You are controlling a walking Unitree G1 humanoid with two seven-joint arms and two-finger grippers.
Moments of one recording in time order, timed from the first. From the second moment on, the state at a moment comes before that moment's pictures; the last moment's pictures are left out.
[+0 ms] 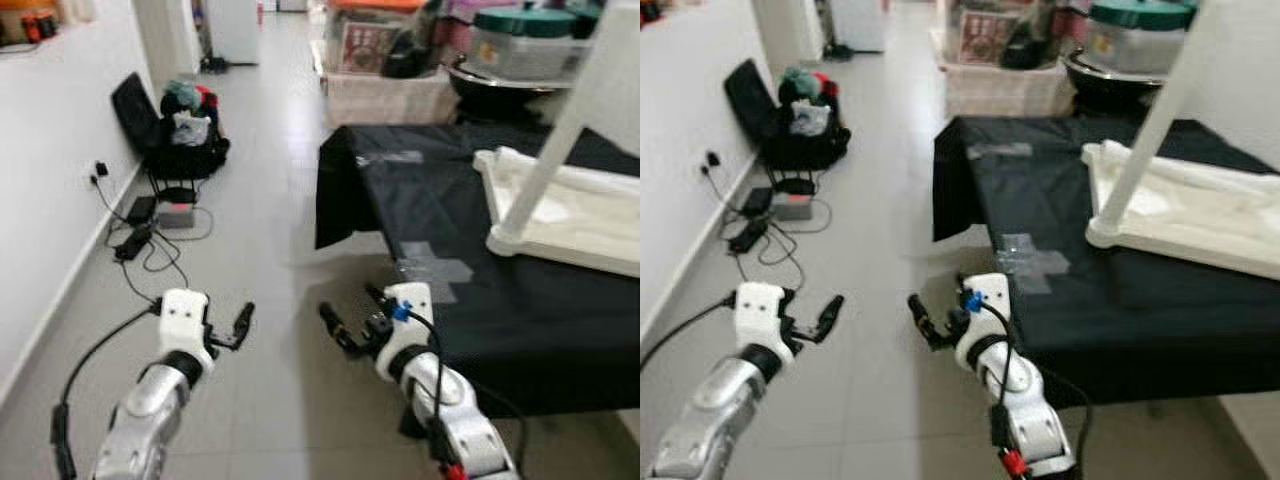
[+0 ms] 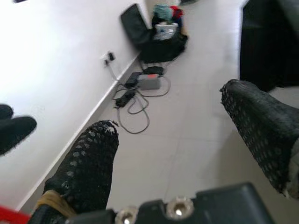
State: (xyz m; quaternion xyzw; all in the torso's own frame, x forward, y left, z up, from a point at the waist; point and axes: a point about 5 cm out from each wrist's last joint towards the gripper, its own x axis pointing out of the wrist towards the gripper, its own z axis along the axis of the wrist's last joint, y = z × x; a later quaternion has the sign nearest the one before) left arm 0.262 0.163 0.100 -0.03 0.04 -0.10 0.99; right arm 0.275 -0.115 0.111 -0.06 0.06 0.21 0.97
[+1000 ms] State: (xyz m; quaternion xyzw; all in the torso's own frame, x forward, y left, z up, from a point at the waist) left arm 0.263 0.159 0.103 0.00 0.03 -0.10 0.99; right arm 0.281 -0.127 0.109 -0.03 0.08 0.15 0.98
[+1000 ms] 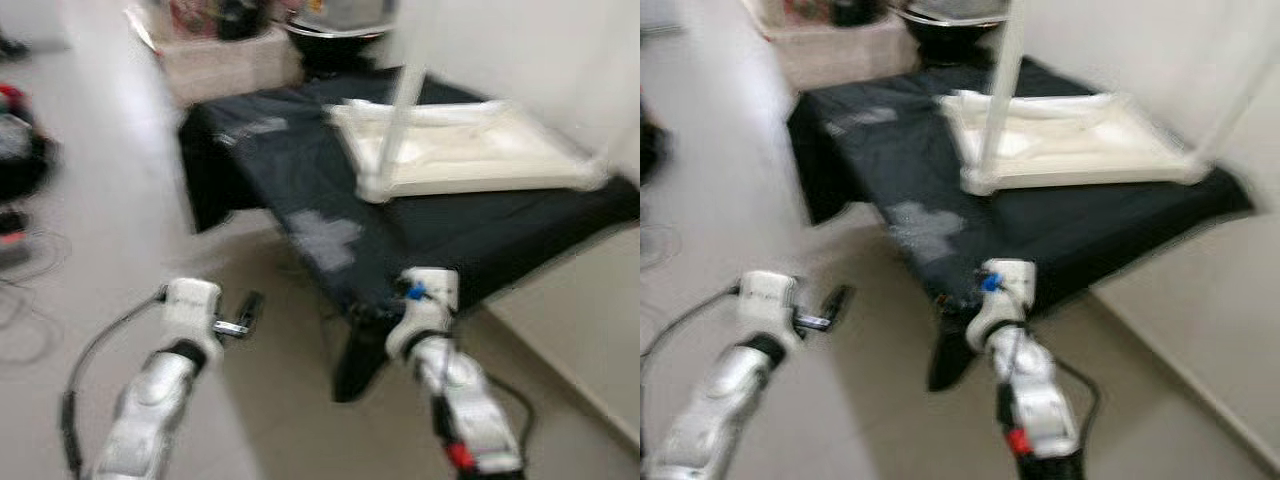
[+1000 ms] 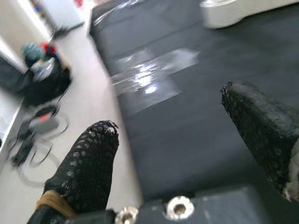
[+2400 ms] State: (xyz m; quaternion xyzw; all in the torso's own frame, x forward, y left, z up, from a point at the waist) left arm 0.268 0.153 0.105 0.00 0.03 -0.09 1.00; right arm 0.282 -0.142 0.104 -0.03 0.09 0.12 0.99
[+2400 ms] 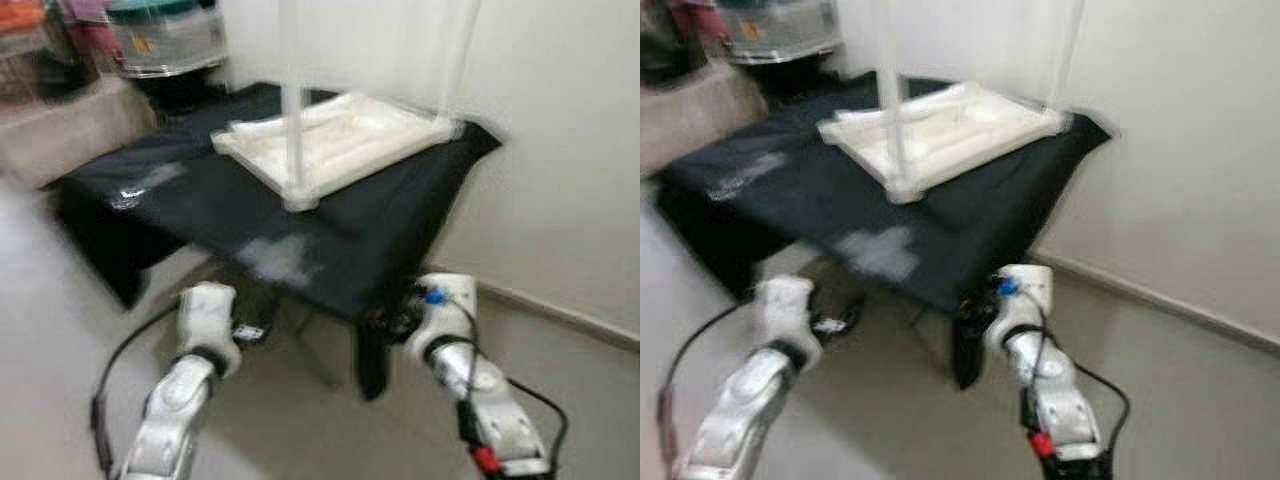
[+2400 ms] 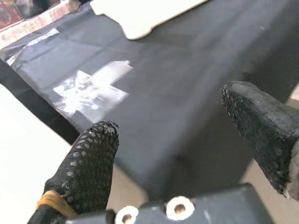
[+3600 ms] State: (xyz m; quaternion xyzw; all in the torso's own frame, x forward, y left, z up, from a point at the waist) left arm 0.268 0.158 0.100 0.01 0.04 -0.09 0.99; right arm 0.280 -0.129 0.098 -0.02 0.11 0.14 0.98
